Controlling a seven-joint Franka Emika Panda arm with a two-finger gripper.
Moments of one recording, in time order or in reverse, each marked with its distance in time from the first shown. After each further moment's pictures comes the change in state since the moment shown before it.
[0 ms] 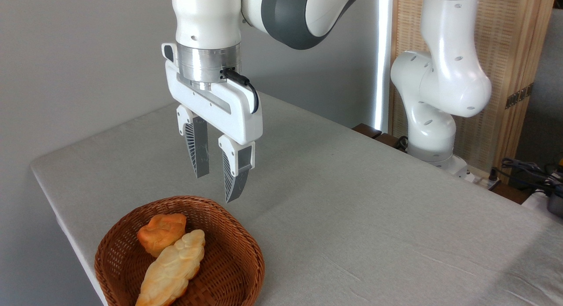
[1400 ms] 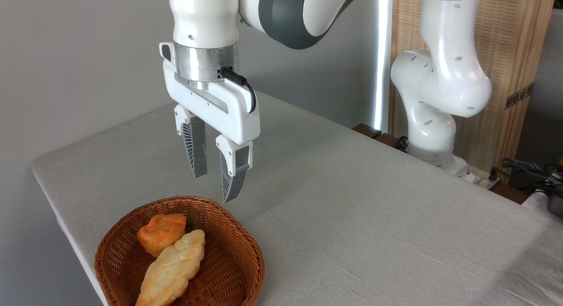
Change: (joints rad) arm -0.002 0.008 0.000 0.012 0.000 0.000 0.000
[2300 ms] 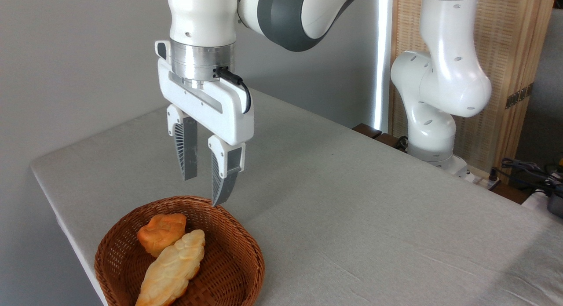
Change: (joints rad) arm 0.000 0.009 0.000 0.001 0.000 0.077 0.000
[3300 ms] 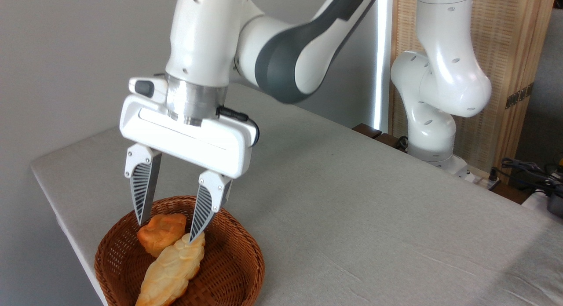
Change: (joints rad) arm -0.001 0.086 -0.001 -0.100 -0.008 0.416 -0.525
